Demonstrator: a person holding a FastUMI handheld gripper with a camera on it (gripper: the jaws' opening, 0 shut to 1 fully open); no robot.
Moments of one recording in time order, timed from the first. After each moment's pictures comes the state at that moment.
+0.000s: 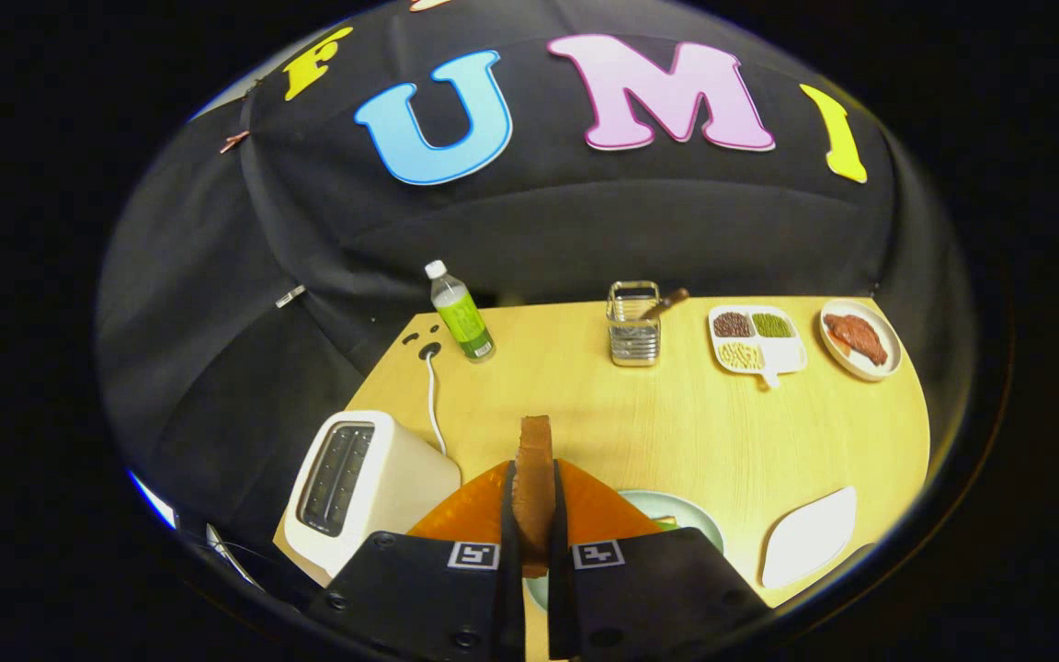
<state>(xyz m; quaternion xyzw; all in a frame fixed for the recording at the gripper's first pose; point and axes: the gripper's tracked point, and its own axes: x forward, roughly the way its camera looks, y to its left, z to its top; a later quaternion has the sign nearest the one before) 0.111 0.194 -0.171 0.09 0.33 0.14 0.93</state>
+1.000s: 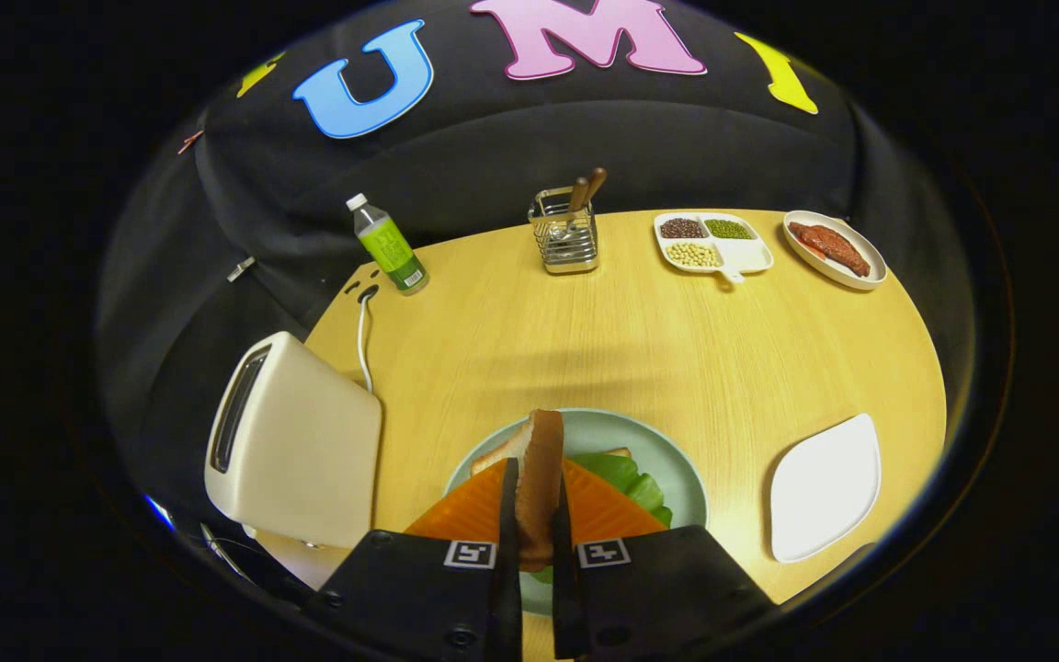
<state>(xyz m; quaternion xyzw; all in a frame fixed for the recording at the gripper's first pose) 0.089 0.139 -0.273 0.09 0.39 0.09 0.91</state>
